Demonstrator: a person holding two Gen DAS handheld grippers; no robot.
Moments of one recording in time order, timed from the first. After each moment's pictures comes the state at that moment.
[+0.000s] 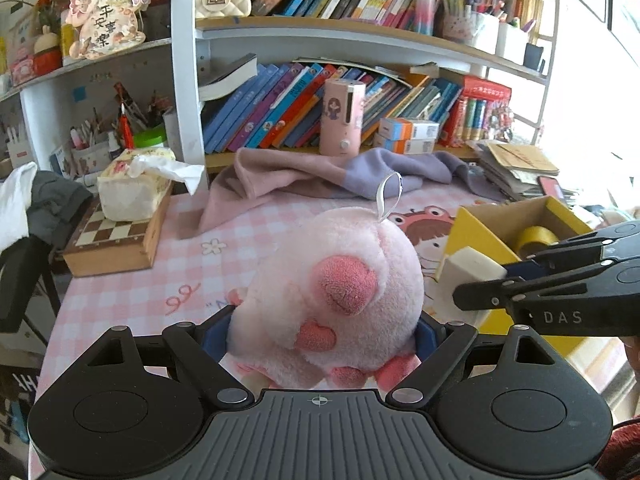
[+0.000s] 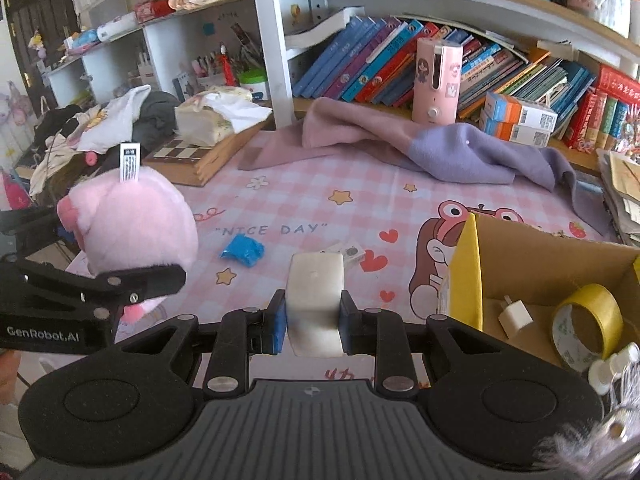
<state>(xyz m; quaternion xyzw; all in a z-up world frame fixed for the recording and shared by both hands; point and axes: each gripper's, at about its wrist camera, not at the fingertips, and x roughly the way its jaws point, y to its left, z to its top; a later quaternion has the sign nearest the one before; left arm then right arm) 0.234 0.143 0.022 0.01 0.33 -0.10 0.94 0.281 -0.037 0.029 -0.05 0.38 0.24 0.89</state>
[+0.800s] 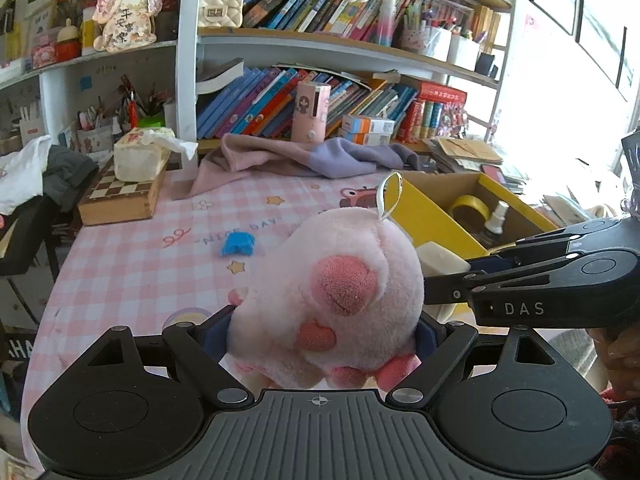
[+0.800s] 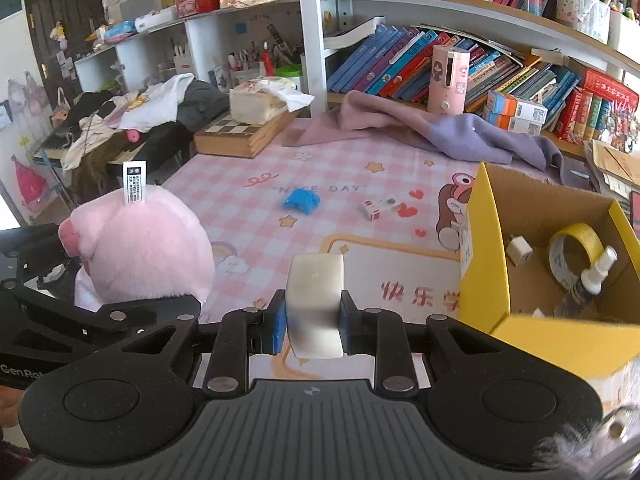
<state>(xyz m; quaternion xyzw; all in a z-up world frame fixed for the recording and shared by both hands) 0.096 0.149 0.027 -0.02 0.32 -0.13 0.94 0.143 -0.025 0.039 -0.05 0.37 0.24 0.90</state>
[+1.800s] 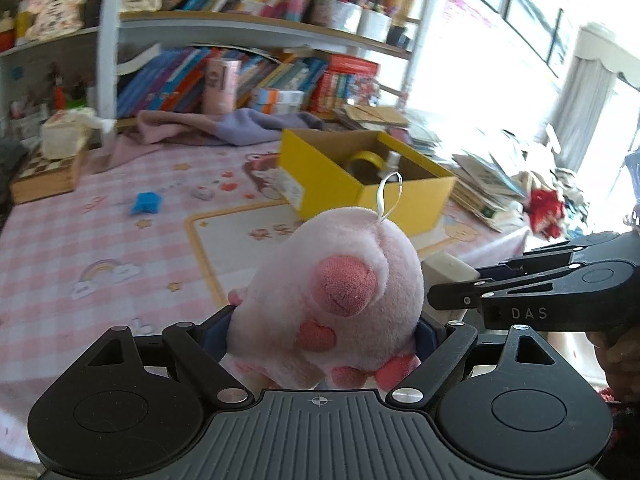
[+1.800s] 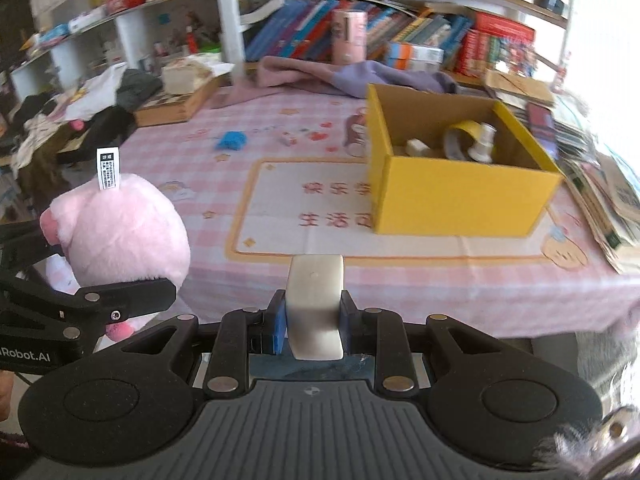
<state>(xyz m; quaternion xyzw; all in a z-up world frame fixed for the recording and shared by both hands) 0.032 0.105 0.014 -0.01 0.33 -0.25 0.91 0.026 -0.089 0.032 -0.02 0.40 0.11 0.91</state>
